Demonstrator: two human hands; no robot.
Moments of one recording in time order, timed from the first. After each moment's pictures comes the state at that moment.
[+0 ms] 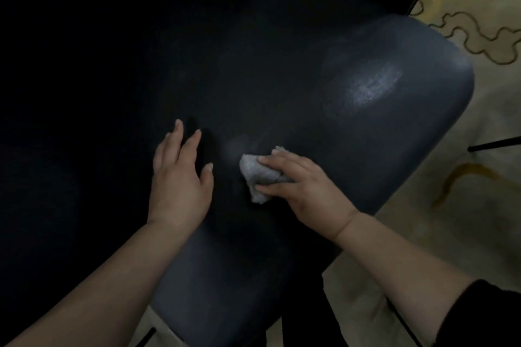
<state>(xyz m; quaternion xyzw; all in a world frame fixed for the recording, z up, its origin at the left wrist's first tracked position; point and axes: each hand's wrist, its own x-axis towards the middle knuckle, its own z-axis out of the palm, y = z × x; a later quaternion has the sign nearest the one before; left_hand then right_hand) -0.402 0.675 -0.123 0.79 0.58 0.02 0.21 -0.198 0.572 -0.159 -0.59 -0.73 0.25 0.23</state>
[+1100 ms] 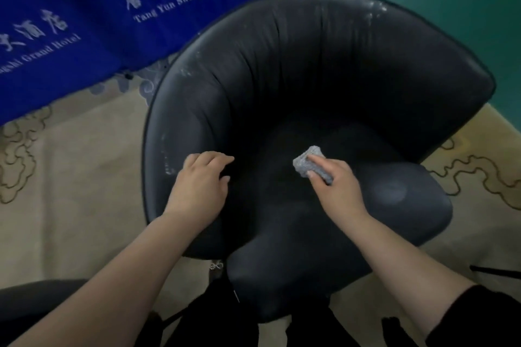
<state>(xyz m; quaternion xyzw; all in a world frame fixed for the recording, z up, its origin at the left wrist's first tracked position) -0.490 0.705 0.197 0.78 0.61 0.04 0.14 -0.241 0.671 0.136 -0.70 -0.50 0.39 0.33</state>
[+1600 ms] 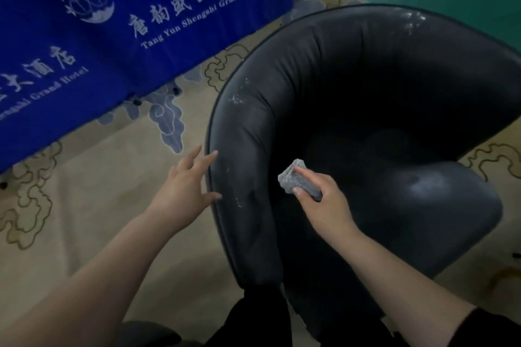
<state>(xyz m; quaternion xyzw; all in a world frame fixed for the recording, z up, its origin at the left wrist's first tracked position) -0.659 0.802 0.216 0.76 0.60 -0.04 0.22 -0.409 0.709 0.155 -0.67 -0.43 0.46 0.40</state>
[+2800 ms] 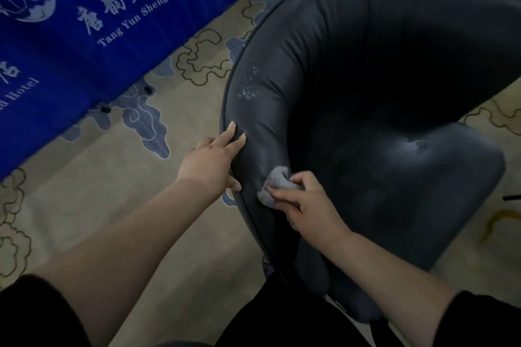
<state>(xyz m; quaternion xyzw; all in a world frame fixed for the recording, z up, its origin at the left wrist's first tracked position) -0.663 0.899 0.185 0.86 0.45 -0.20 0.14 -0.509 0.740 0.143 -0.68 -0.52 0.39 0.33</state>
